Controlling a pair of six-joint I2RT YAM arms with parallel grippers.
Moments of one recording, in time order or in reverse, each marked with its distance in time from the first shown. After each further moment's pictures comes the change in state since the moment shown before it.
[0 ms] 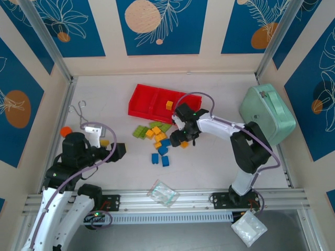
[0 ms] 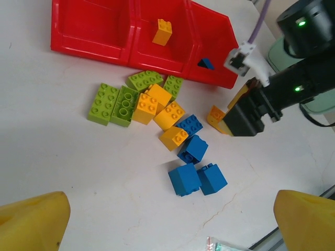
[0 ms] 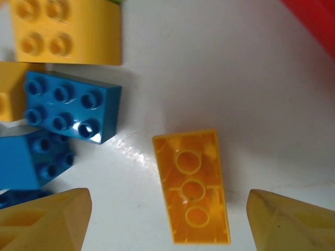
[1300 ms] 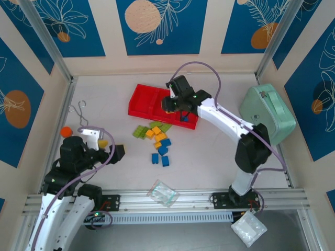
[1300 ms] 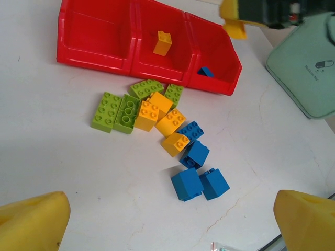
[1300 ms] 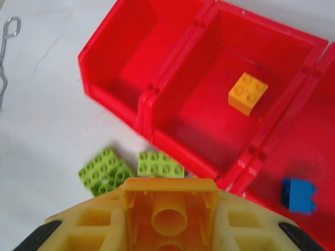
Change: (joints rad) left arm 0.000 -0.071 -0.023 0.006 -0.018 0.003; right arm -0.005 0.020 0.412 0.111 0.101 0.261
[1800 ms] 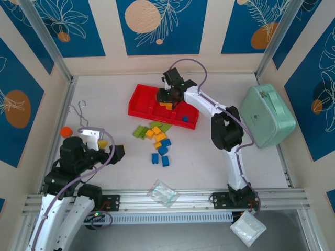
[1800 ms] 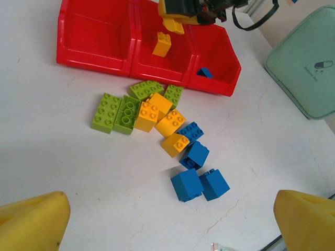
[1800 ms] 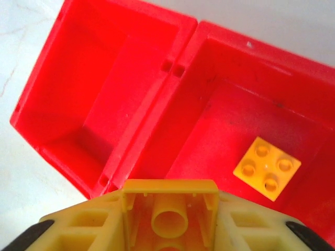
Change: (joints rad) left arm 0.000 -0.006 -0.005 0.005 0.001 0.000; right arm -0.087 0.423 0.383 -0.034 -0.113 0.034
